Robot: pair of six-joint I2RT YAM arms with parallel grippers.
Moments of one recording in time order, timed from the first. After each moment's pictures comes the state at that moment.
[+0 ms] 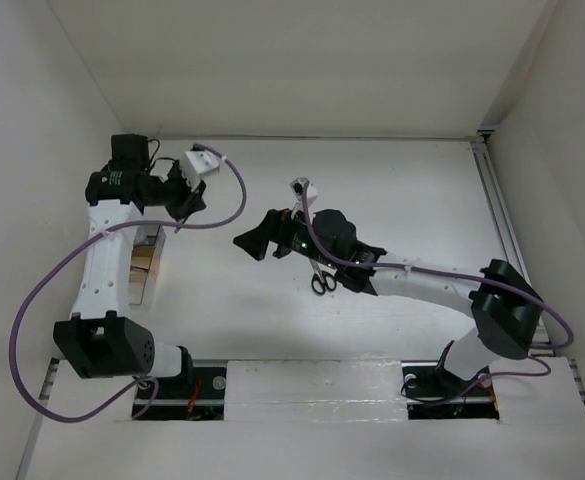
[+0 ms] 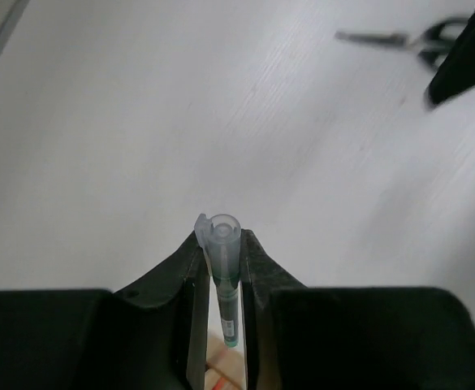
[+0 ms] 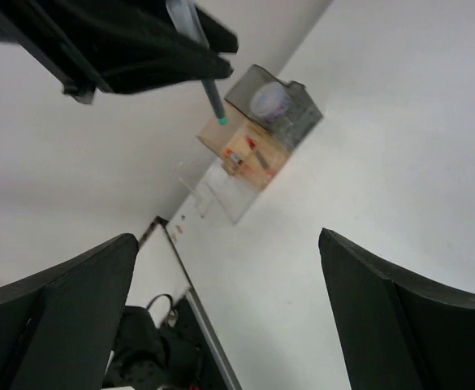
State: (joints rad) left arm 0.05 1.39 1.54 -1.08 0.74 0.85; right arm 0.98 1.59 1.07 0.50 -0.05 0.73
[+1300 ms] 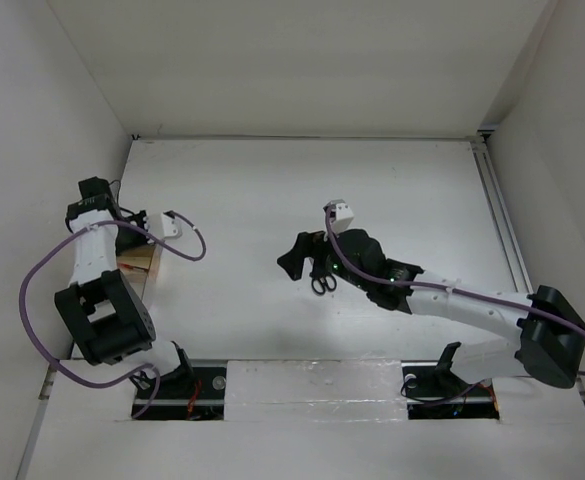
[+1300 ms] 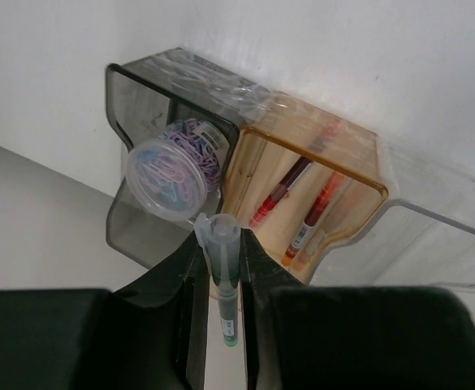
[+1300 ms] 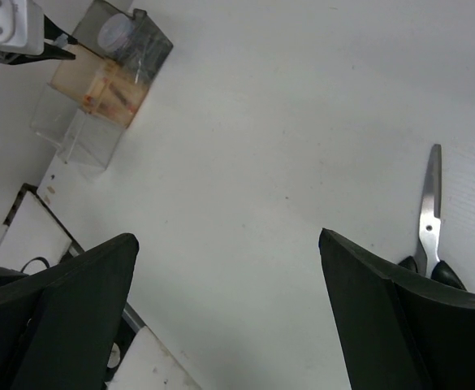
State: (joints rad) left arm 0.40 1.48 1.20 -0.98 0.27 1.72; right arm 0.98 1.31 0.82 0.17 0.16 0.62
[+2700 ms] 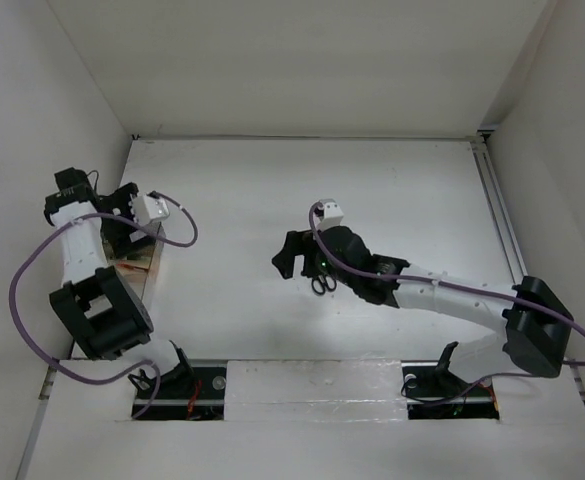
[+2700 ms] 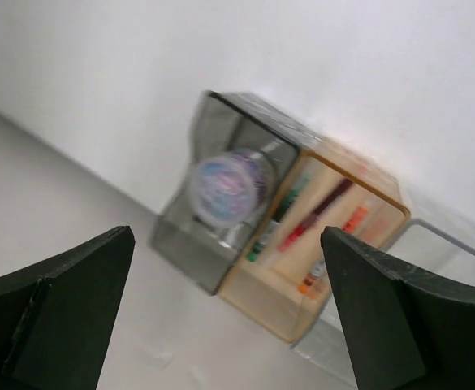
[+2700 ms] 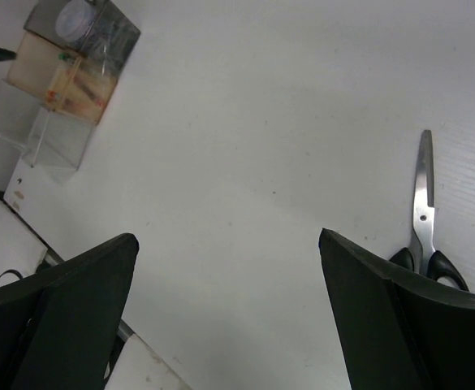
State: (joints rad) left arm 0.49 1.55 1.32 -1.07 0.48 1.71; right arm 1.00 1.39 0.90 0.08 0.22 0.64
